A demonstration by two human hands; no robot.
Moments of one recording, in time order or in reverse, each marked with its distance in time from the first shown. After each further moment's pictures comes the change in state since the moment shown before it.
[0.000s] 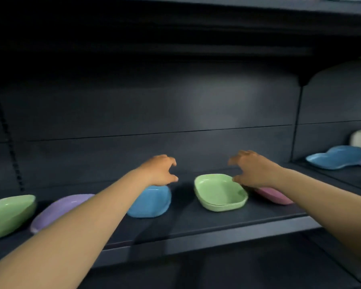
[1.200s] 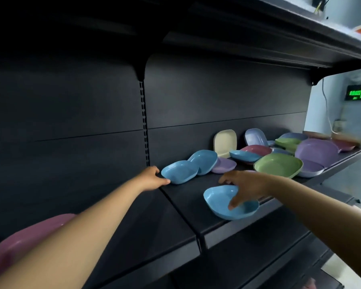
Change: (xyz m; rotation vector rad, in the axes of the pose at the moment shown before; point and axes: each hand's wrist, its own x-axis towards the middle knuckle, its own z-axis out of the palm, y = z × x) left_hand 0.324 0.492 0.156 -0.525 -0.183 -0.026; right_hand -0.089 0.564 0.058 0.207 -0.358 0.270
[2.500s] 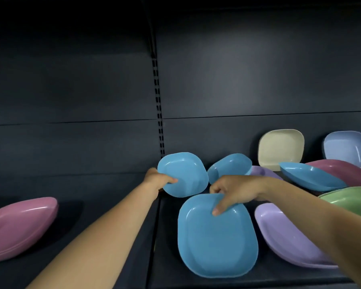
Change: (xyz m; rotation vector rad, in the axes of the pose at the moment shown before) left_hand 0.104 0.010 0.065 -0.694 0.454 -0.521; right_hand 0.168 0.058 -0.013 0.297 -0.434 -0.524
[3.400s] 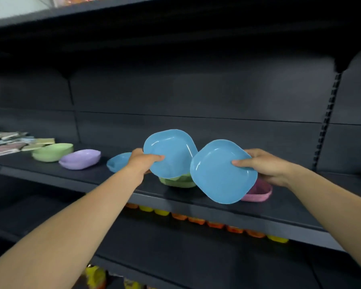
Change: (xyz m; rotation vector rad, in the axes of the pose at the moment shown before) left_hand -0.158 -0.129 -0.538 -0.247 0.362 0.146; right_hand 0.095 -0.398 0.198 0.543 0.239 -0.249
